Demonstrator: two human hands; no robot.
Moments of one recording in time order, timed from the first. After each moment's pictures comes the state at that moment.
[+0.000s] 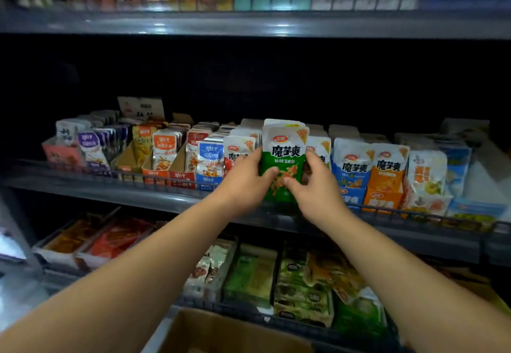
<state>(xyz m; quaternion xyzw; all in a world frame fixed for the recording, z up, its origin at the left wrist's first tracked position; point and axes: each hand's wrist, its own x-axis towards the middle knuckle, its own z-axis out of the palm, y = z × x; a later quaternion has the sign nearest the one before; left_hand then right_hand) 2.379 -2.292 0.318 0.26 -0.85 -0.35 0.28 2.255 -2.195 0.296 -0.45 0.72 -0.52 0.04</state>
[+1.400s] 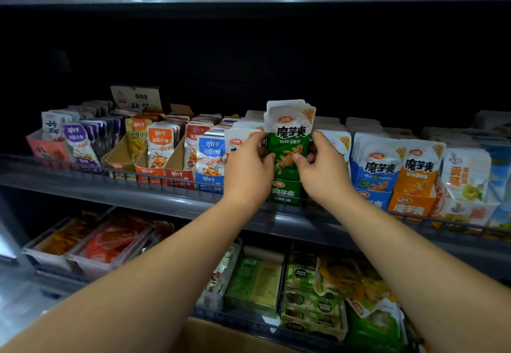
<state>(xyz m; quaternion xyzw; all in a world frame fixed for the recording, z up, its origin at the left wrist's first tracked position) 2.344 -2.327 0.298 0.31 -0.78 -0.31 0.45 2.218 -2.253 0.297 -0.46 0.74 -0.48 -0.06</state>
